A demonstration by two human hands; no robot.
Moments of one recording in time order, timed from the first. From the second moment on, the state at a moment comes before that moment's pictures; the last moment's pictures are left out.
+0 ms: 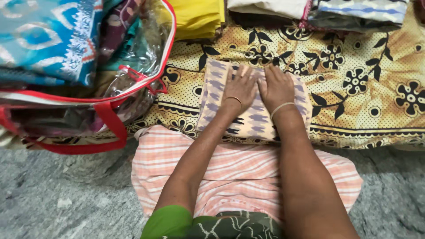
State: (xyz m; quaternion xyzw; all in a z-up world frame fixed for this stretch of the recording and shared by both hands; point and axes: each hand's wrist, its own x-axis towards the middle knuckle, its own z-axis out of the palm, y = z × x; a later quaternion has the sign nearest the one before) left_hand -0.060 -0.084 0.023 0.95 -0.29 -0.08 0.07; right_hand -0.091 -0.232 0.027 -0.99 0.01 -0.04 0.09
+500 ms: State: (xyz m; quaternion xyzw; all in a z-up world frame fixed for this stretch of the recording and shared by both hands) left_hand -0.053 -0.040 0.023 0.98 -0.16 -0.08 0.05; right_hand -0.105 -0.268 -0.013 -0.99 0.14 -0.07 0.06
